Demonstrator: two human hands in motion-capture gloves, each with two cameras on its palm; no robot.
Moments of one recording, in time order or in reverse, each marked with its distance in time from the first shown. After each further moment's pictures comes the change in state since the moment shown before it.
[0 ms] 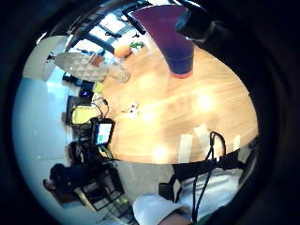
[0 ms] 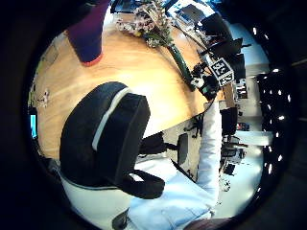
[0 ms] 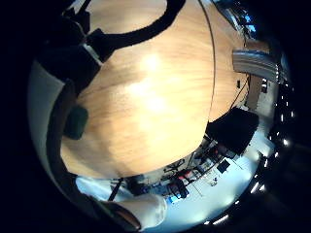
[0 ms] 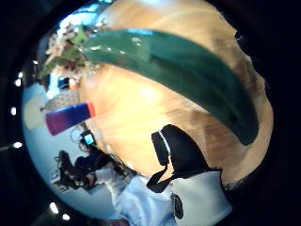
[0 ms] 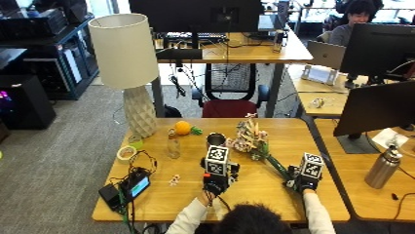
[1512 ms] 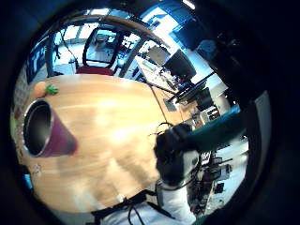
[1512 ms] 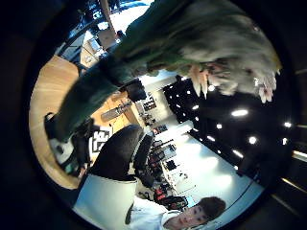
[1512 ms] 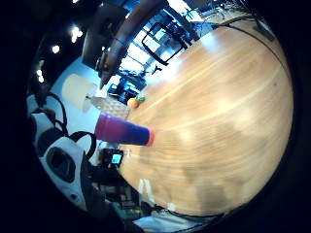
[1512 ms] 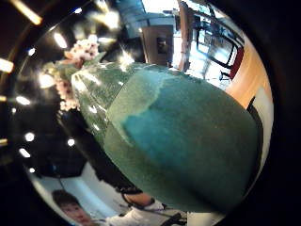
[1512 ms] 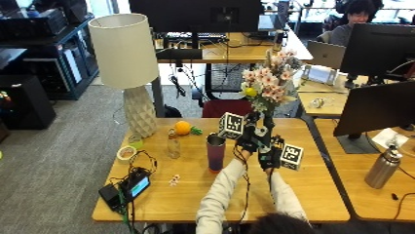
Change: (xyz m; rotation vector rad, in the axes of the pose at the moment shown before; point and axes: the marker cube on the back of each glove) left arm 0.126 -0.141 -0.159 0.437 1.154 0.160; right arm -0.194 -0.026 -0.092 0.718 -1.310 -0.453
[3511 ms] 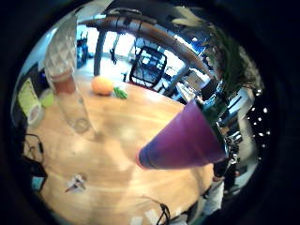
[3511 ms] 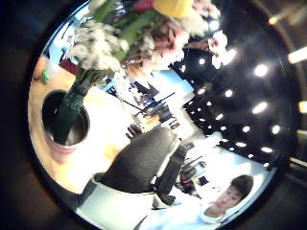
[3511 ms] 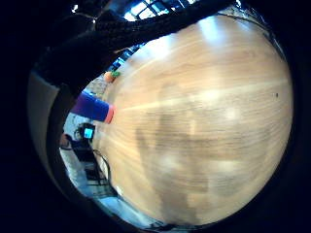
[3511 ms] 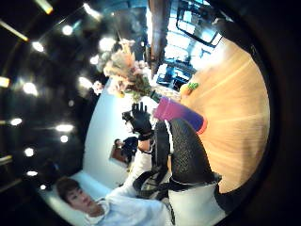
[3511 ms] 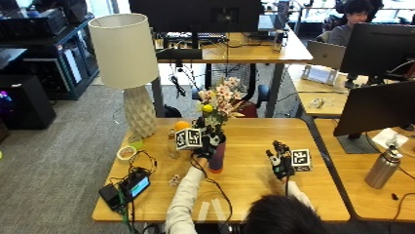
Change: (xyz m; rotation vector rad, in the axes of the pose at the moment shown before) left arm -0.141 0.032 -0.178 0.268 -0.414 -0.024; right arm 0.012 0.029 -0.046 -0.410 -0.065 -0.315
